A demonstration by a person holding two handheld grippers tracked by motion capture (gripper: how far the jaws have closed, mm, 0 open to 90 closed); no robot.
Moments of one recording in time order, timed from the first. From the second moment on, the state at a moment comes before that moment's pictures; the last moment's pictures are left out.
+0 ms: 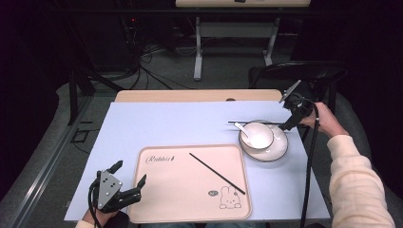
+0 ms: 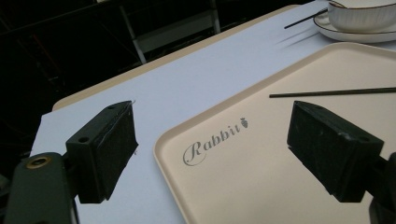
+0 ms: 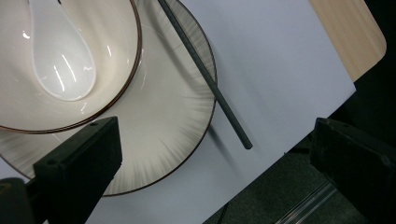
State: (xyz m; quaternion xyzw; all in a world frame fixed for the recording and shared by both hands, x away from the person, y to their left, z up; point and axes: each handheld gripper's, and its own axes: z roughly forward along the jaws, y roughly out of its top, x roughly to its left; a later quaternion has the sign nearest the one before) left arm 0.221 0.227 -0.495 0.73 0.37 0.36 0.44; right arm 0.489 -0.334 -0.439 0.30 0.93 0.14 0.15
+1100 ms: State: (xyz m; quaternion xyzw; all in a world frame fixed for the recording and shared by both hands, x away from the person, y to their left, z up) left arm 0.222 0.229 -0.495 0.73 0.37 0.36 0.44; right arm 0.526 -0.281 -0.493 0.20 0.97 0.05 0.16
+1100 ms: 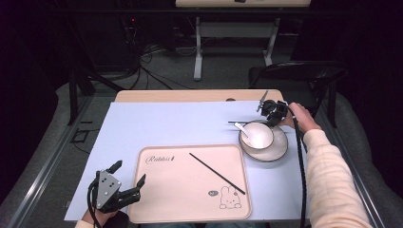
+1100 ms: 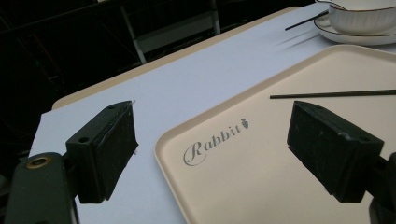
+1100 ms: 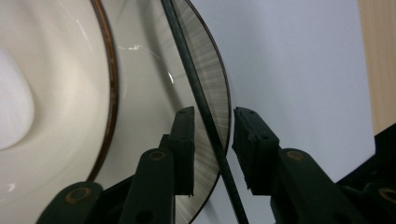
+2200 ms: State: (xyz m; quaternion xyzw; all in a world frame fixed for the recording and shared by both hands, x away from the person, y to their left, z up) left arm 0.222 0.228 -0.495 0.73 0.37 0.36 0.44; right arm 0.516 -0.298 -0.496 0.25 0.96 0.08 0.14
